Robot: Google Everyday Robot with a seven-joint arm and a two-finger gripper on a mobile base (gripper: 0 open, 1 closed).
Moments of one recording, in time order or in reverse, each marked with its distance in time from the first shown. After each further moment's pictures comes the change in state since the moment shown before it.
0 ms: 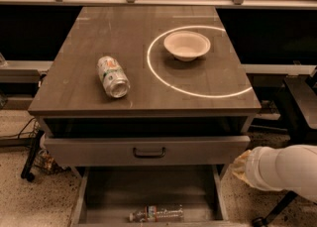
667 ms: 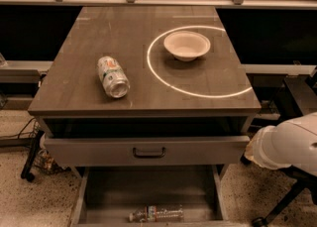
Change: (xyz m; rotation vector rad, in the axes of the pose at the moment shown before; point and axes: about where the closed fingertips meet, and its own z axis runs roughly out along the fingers) arm 0.021 -0.054 -0.014 0.033 0.169 -0.031
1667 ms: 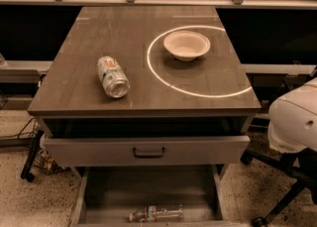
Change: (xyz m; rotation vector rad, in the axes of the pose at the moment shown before) arm 0.044 -0.046 -0.036 0.016 0.282 -0.040
